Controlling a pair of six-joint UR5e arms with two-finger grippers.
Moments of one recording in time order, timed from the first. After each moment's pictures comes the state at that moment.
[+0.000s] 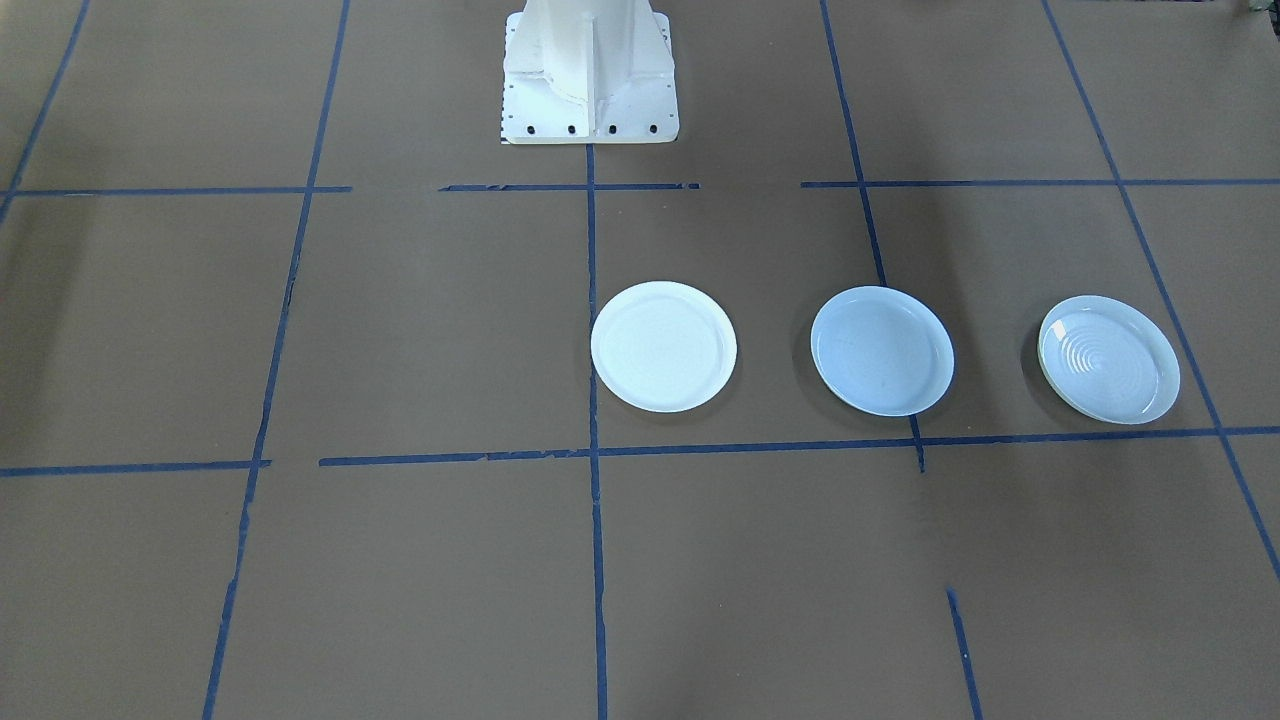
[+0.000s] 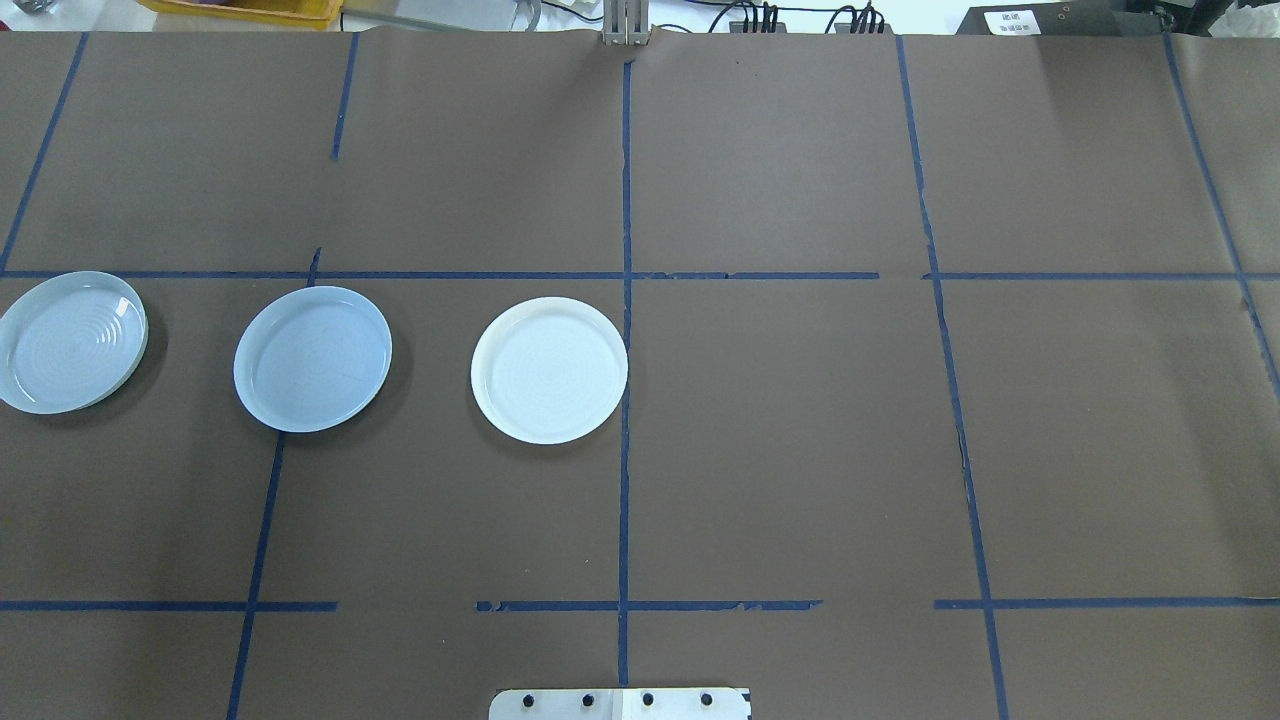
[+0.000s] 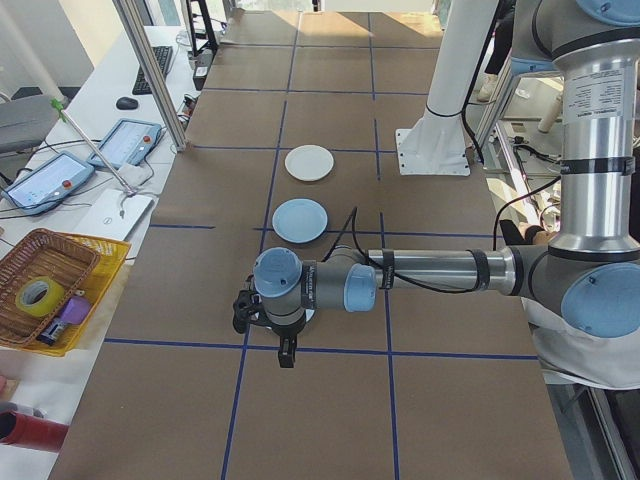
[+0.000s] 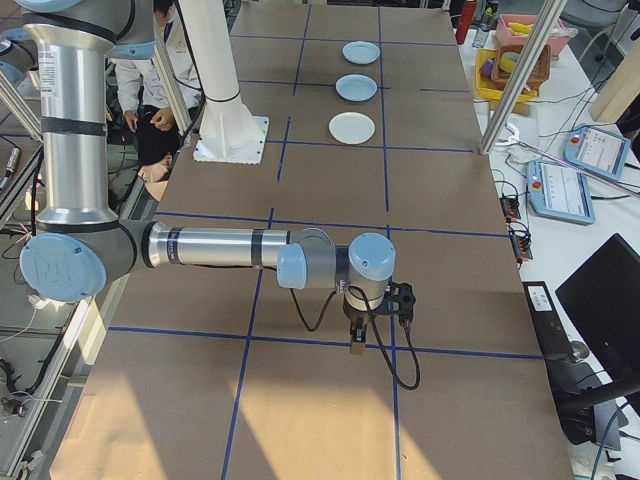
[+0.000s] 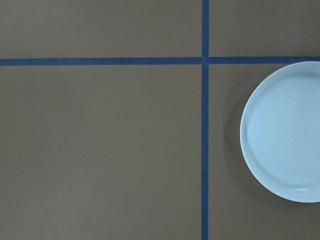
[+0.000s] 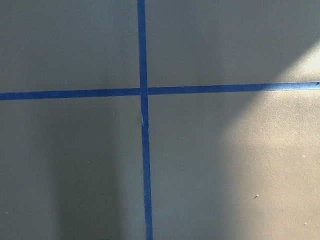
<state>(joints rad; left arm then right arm) -1.55 -1.49 -1.64 -1.65 -2.35 -0.01 1.54 -1.61 1.62 -1.56 2.30 0.09</state>
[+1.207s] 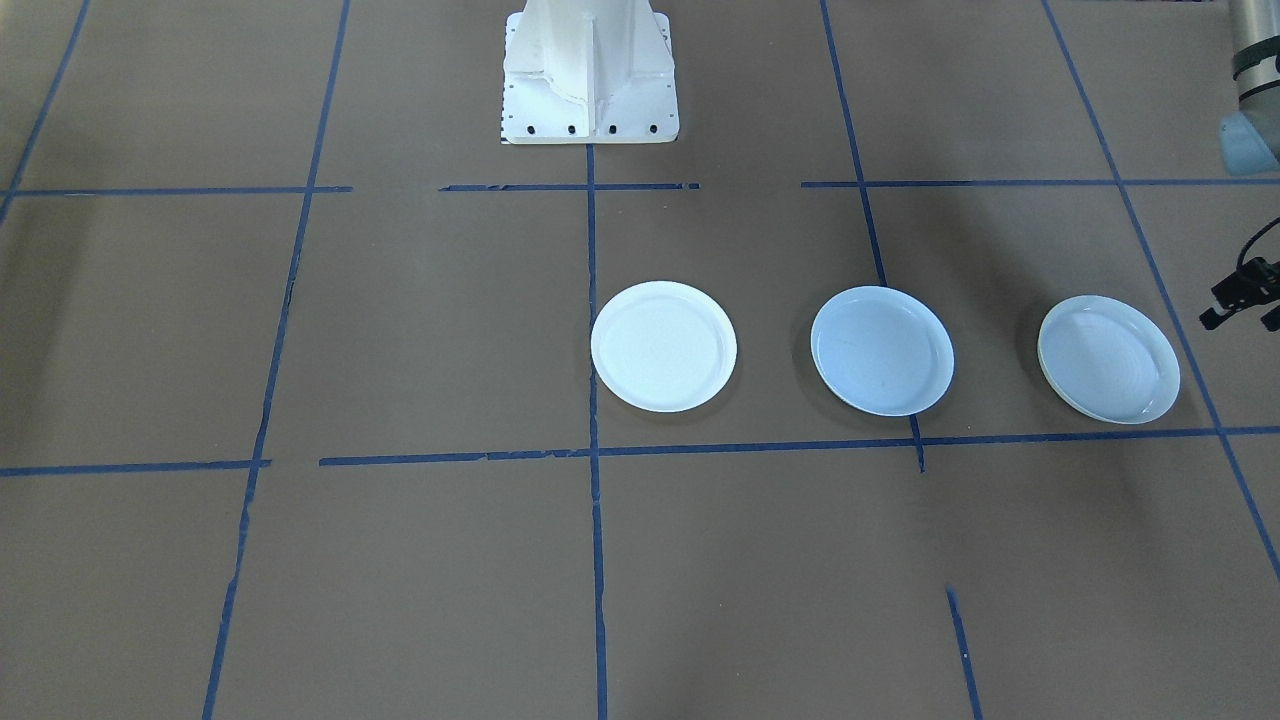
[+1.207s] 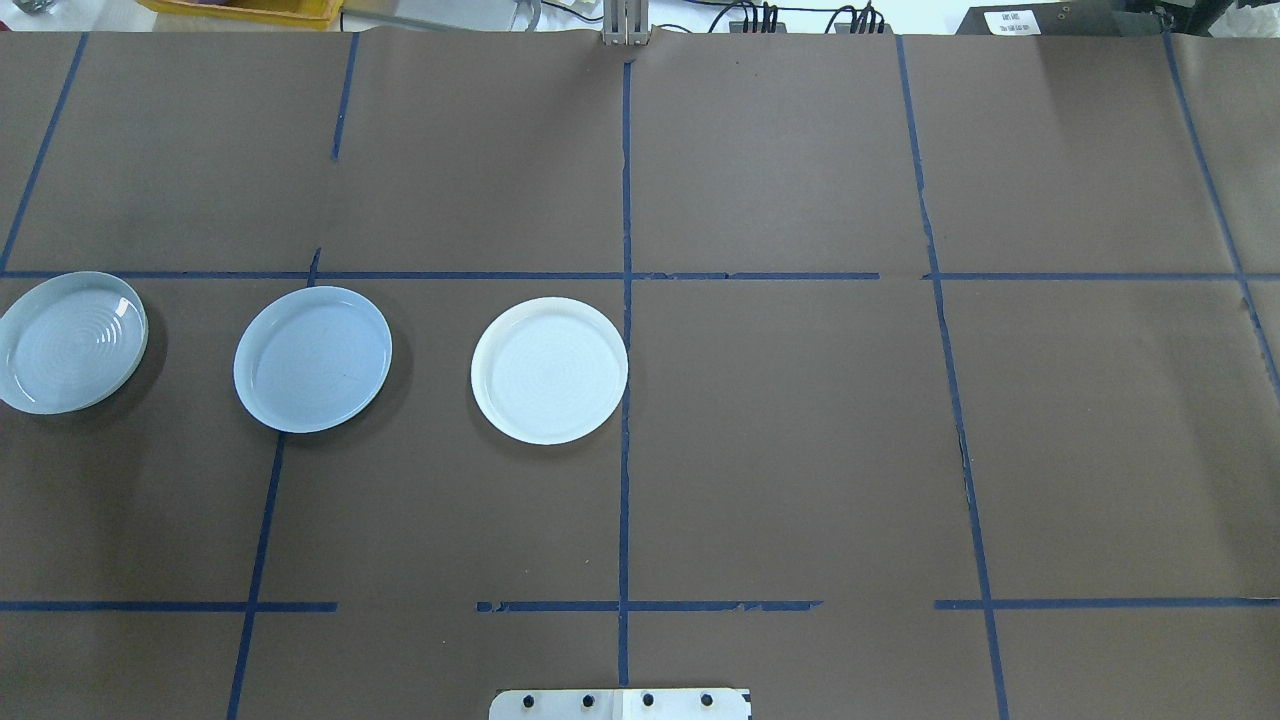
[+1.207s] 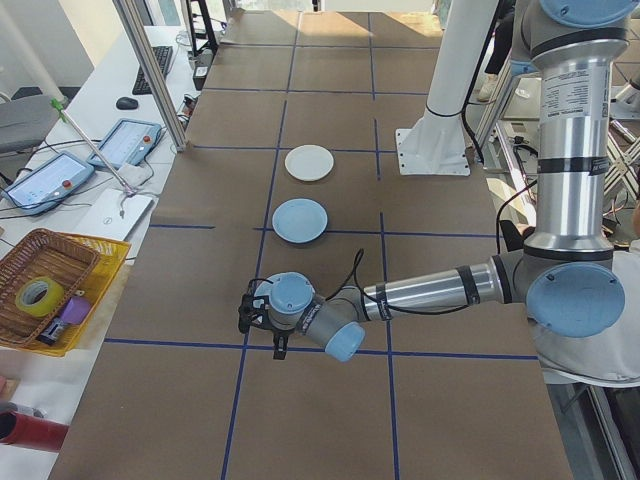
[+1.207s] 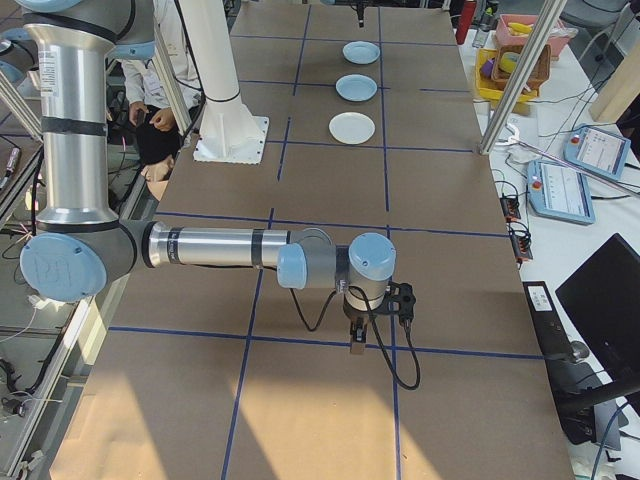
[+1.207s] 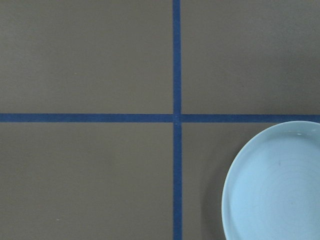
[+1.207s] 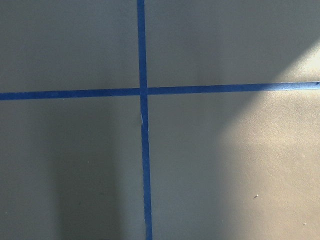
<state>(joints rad) -1.29 -1.53 -1.29 -2.49 -2.36 -0.64 1.54 -1.61 1.62 -1.56 2.30 0.09</state>
